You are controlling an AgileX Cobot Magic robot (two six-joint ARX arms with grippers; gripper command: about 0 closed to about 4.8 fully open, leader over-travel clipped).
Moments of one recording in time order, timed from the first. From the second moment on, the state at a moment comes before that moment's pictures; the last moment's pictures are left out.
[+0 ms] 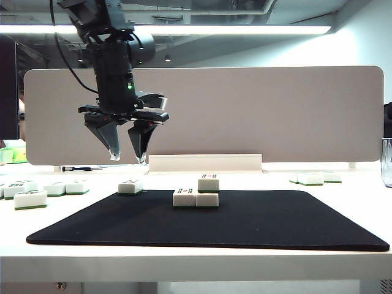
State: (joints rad) left arm -0.41 2.02 1.72 -0.79 -0.14 0.07; right arm -0.04 0.01 0.97 -1.25 -0.42 0.19
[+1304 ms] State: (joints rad) left arm -0.27 2.10 1.72 -0.75 0.19 1.18; right arm -0.04 0.01 0.96 -1.25 -0.42 0.19
